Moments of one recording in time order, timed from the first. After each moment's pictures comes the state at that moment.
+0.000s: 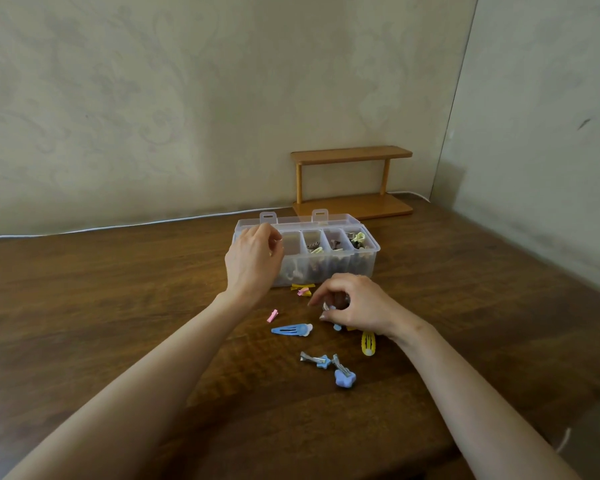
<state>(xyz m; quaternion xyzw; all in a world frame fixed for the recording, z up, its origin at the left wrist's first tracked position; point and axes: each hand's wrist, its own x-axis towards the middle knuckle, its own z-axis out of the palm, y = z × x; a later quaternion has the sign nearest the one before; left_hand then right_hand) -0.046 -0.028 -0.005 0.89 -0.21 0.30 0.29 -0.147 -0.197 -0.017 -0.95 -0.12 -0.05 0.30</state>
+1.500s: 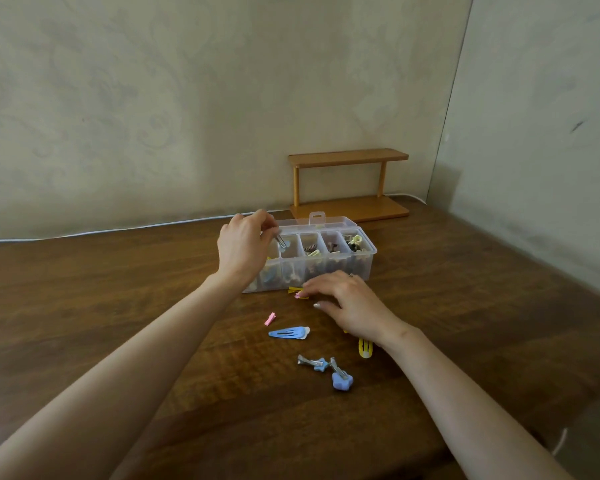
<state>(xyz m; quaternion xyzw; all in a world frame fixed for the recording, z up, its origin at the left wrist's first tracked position) -0.041 -0.026 0.026 0.89 -0.21 0.27 0.29 -0.138 -0.193 -0.028 -0.96 -0.15 -0.13 0.22</state>
